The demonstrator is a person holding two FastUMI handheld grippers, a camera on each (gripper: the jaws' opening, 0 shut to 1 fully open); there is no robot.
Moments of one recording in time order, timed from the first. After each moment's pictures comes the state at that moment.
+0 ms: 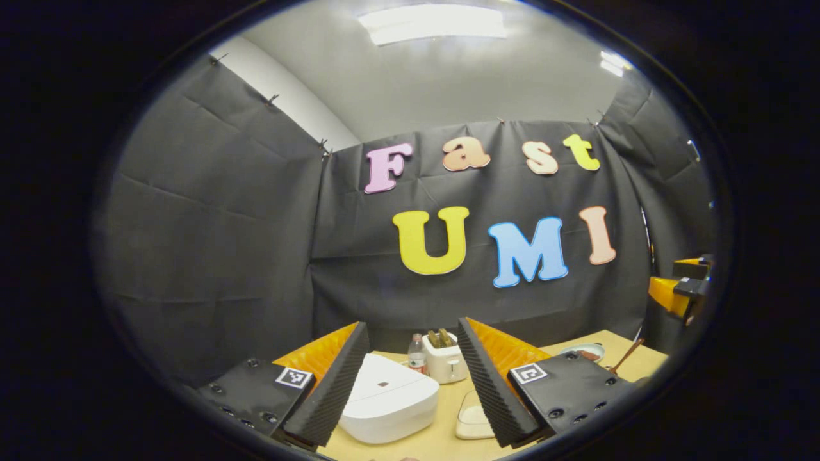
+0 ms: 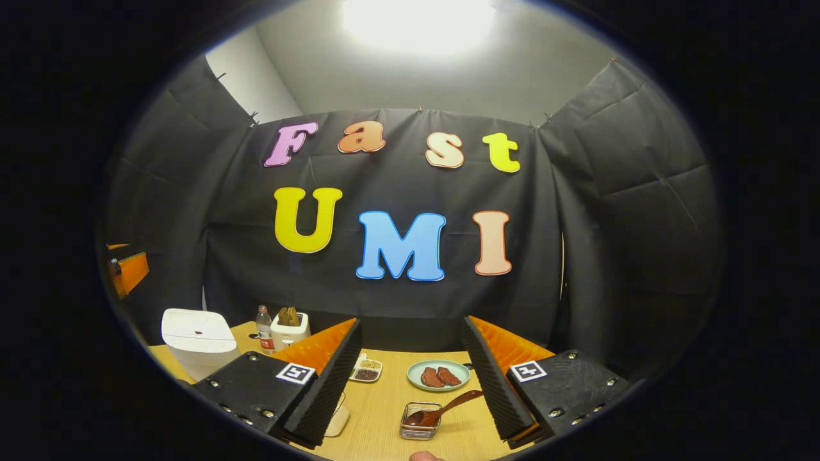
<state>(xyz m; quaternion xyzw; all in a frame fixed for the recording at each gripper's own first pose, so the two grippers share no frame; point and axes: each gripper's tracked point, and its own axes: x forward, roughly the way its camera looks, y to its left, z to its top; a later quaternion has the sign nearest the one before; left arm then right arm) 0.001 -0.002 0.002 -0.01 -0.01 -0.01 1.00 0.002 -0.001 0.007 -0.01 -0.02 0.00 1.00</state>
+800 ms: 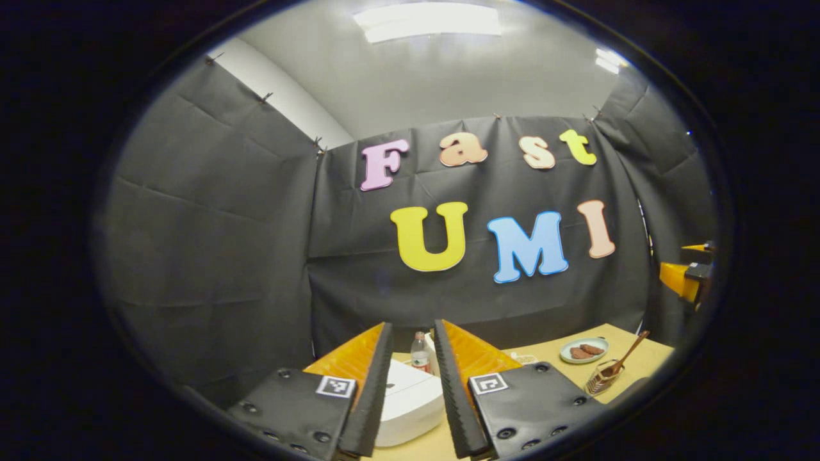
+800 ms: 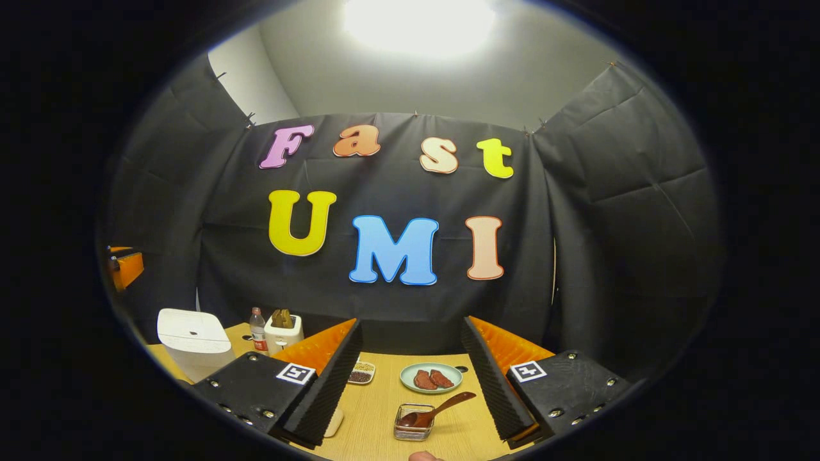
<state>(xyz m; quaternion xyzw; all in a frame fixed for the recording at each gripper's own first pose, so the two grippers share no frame) 0.018 0.005 -0.001 0.01 0.00 -0.03 1.00 -0.005 -0.005 0.006 -0.01 -0.02 -0.02 1.00</state>
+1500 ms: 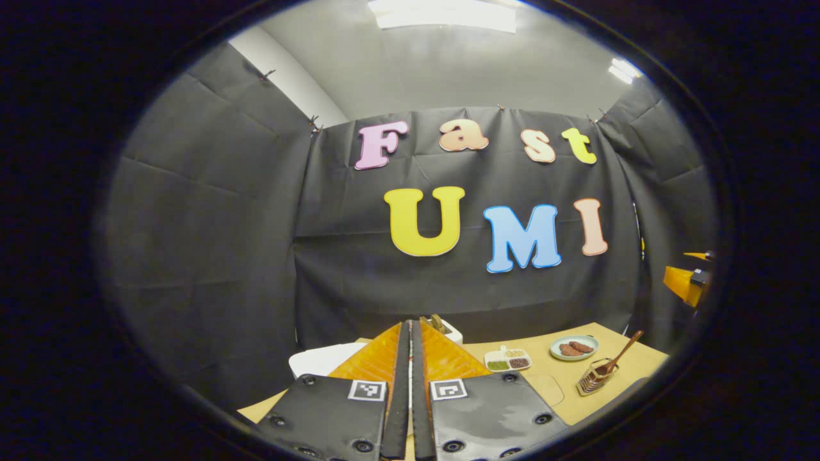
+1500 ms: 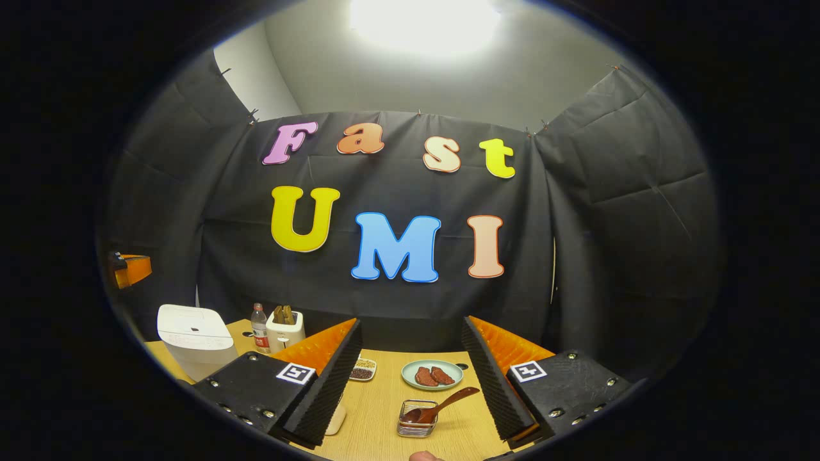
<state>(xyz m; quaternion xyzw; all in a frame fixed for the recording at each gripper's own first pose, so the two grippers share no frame) 0.061 0.025 -0.043 -0.03 0.04 -0.05 1.00 -0.014 0.007 0.002 -0.02 -0.02 -0.03 1.00</state>
